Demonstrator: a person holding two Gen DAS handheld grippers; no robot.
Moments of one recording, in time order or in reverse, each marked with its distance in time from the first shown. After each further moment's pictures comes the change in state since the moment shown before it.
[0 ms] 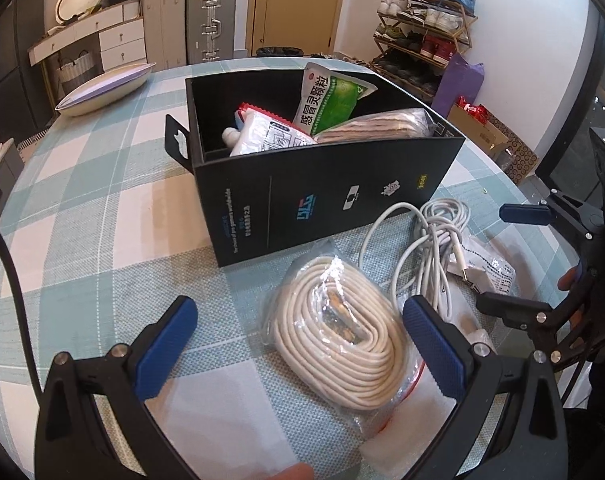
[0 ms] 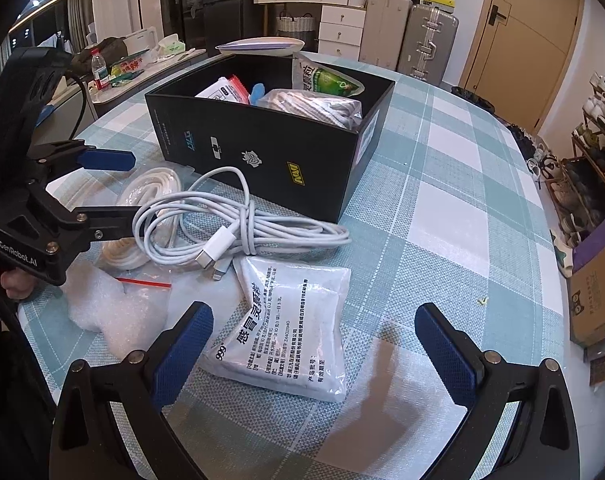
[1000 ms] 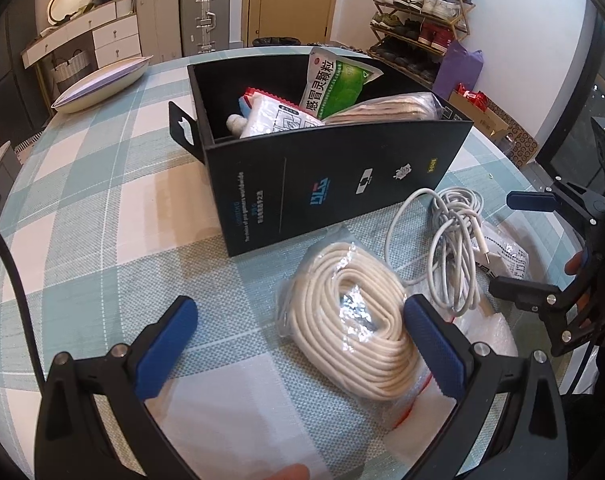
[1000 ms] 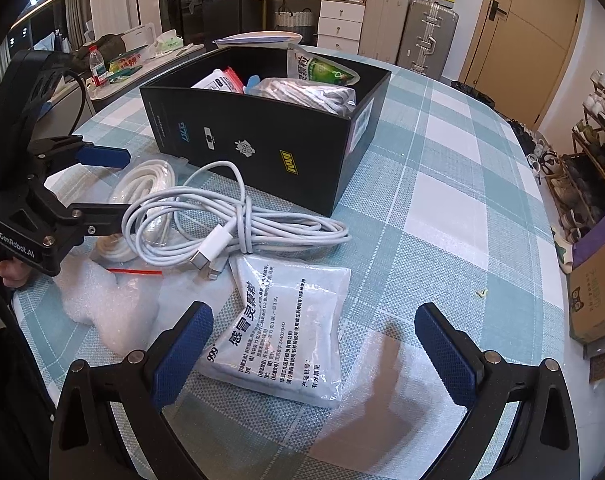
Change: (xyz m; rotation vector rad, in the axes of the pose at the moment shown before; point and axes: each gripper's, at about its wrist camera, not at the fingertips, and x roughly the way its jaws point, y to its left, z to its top) left arm 0.005 0.009 -0.001 0.025 0.041 -0.001; right arm 0.004 -0.003 -0.003 0.004 0.019 -0.001
